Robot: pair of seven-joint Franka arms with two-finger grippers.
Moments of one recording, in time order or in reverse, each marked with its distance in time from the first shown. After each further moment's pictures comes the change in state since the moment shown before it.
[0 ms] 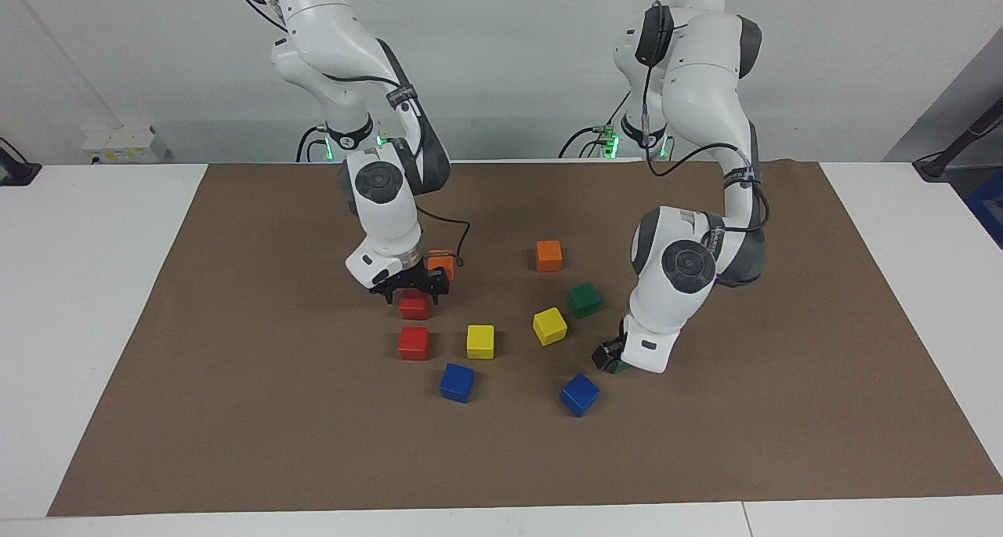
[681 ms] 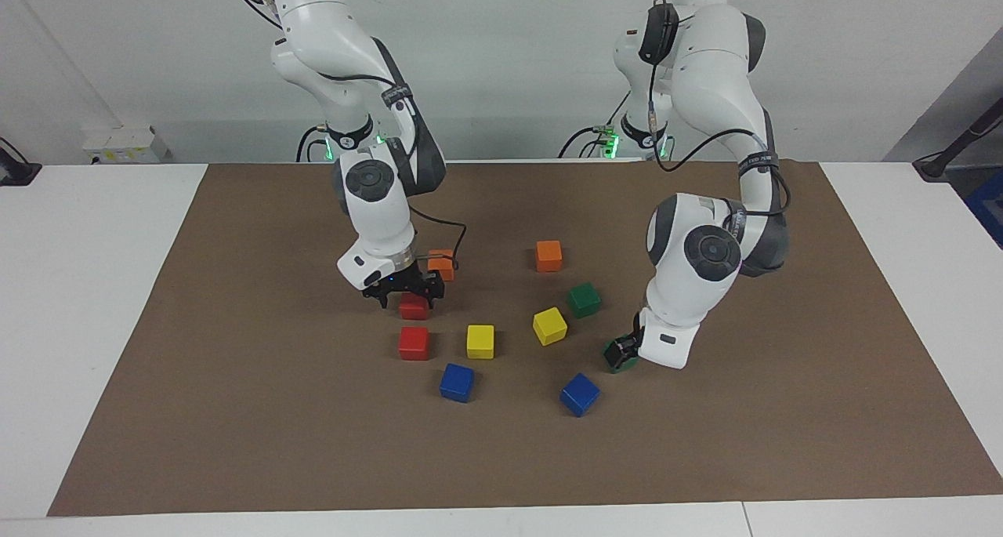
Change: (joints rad) left arm 0.011 -0.006 0.000 0.089 -0.001 -0.076 0.002; right arm -0.018 0.000 -0.006 0.023 0.000 0.000 -0.012
